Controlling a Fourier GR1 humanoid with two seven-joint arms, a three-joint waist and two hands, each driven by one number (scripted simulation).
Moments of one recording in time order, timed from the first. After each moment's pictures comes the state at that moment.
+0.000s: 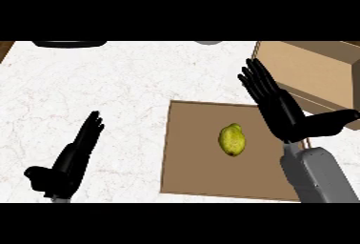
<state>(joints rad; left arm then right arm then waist) 0.07 0.33 -0.25 -1.61 0.24 0.16 -0.04 -0.34 -0.24 0.18 -1.46 -0.45 0.12 -0.09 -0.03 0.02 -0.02</state>
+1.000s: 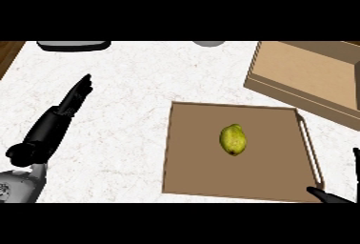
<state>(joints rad) -0.17 0.49 -0.19 -1.59 0.11 0.01 -0.07 0.26 -0.31 -0.18 -1.45 -0.33 -0.08 -0.47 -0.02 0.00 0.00</state>
